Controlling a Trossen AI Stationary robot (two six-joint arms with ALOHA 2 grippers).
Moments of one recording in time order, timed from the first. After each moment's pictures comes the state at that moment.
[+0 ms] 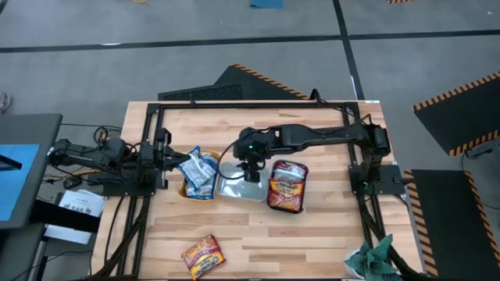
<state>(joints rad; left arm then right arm) -0.20 0.34 0.40 0.14 -0.28 0.13 -0.03 1.88 1.67 -0.60 -0.01 -0.05</state>
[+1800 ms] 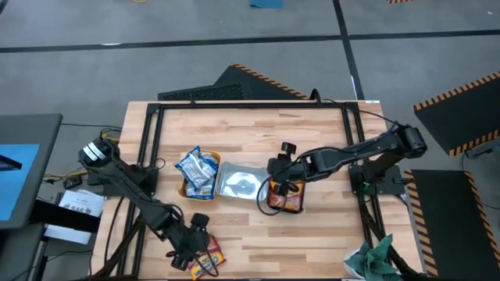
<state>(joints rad) -0.77 1.59 0.95 -0.31 -0.09 -0.45 0.17 1.55 1.12 -0.52 0.46 0.18</state>
